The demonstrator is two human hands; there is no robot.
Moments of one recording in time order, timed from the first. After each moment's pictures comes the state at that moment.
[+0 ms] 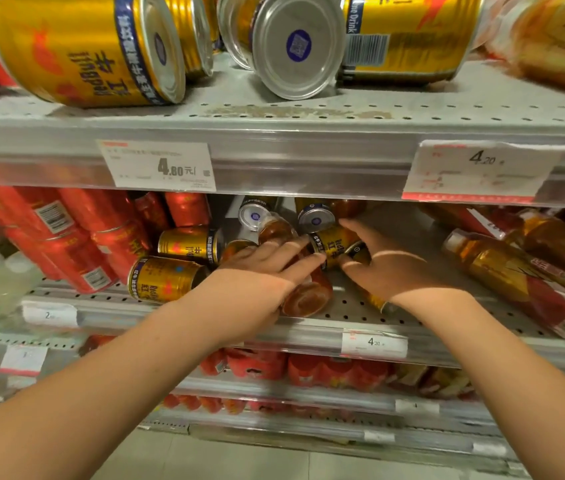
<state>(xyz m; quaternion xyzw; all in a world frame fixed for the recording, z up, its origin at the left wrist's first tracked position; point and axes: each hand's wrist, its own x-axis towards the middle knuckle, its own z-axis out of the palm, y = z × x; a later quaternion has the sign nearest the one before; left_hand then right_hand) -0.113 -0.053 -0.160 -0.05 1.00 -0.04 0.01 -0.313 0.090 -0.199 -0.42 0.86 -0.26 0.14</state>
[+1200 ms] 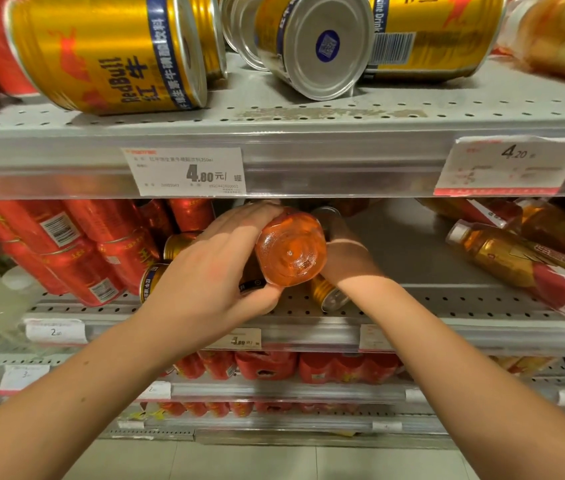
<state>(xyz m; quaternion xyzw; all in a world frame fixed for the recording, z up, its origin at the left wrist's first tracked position) -0.061 -0.081 -0.130 -0.07 0.97 0.13 -0.21 -0.257 0.017 -0.194 -0.28 0.85 -0.41 0.19</state>
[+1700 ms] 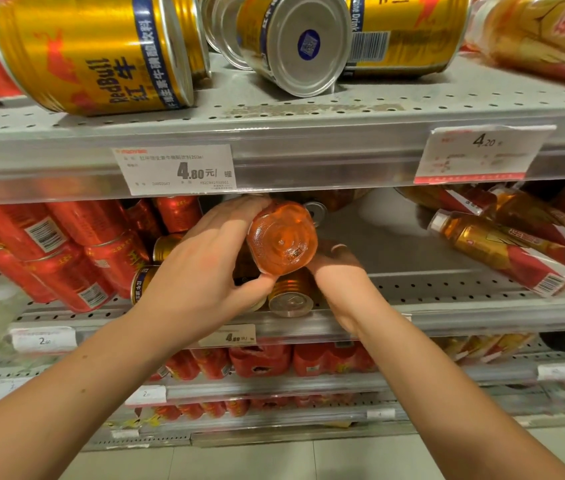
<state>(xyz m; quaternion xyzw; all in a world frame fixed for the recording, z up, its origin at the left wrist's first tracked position) -0.063 -0.082 -0.131 -0.07 0.96 0.14 -0.22 -0.212 0.037 -0.195 -0.07 0.71 -0.64 0.30</state>
